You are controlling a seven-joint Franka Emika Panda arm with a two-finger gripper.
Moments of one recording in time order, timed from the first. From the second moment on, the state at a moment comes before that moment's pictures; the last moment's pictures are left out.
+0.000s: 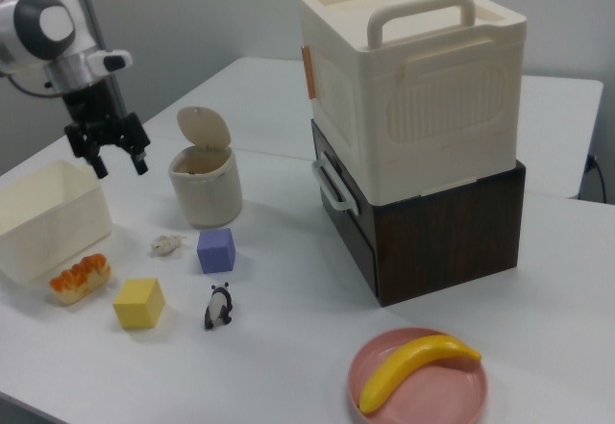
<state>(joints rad) 0.00 0.08 0.37 -1.73 -0.22 1.69 0.24</state>
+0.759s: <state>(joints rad) 0.10 0.09 0.39 -1.81 -0.24 1.73 0.11</state>
